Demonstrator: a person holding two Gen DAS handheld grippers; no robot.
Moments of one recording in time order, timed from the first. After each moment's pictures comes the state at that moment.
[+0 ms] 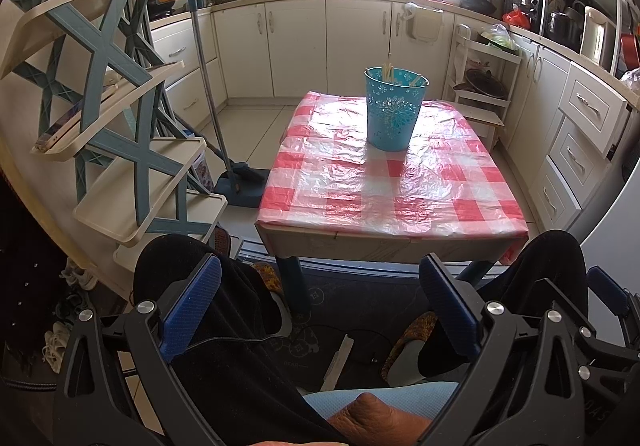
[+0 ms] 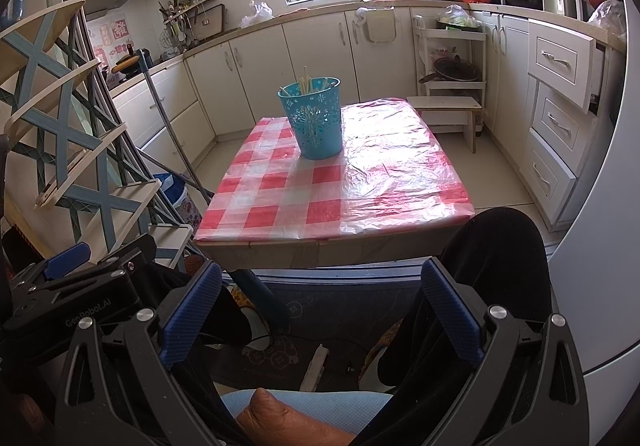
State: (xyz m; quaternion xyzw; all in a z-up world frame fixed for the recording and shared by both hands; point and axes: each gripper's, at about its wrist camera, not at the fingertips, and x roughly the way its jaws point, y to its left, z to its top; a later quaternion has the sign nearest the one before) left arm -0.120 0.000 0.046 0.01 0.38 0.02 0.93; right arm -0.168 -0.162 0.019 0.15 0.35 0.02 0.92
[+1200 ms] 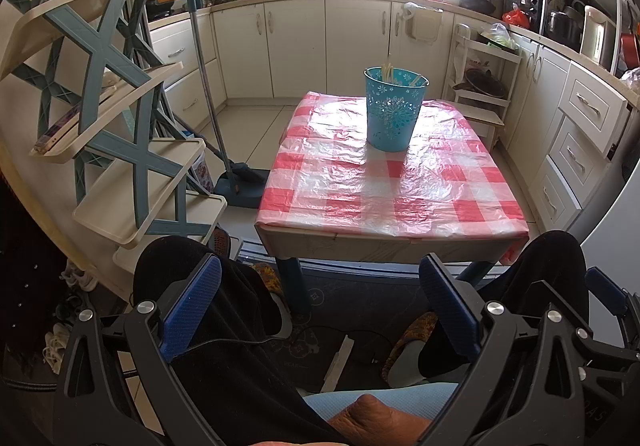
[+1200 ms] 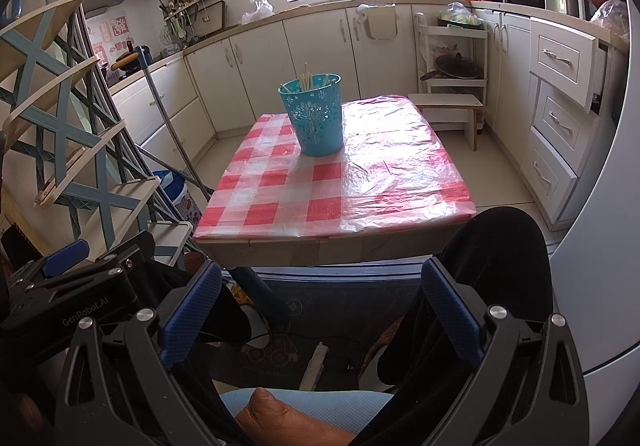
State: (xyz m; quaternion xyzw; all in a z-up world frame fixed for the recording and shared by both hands) left arm -0.119 -0.001 0.045 0.01 0.38 0.02 0.93; right arm -0.167 -0.158 0.016 0.15 0.36 0.02 0.92
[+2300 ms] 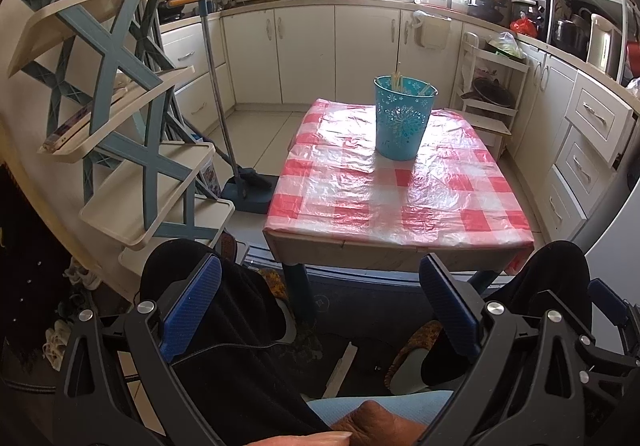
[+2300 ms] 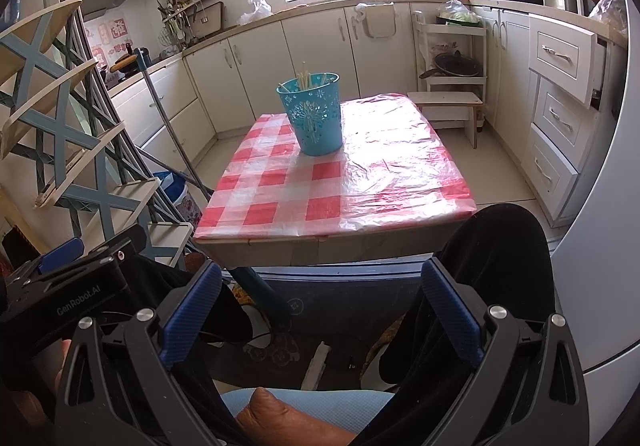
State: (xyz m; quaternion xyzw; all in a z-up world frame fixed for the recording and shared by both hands) left arm -0.118 0.011 0.048 0.00 0.36 0.04 0.93; right arm -0.173 -0.162 0.017 0.16 0.36 0.02 0.92
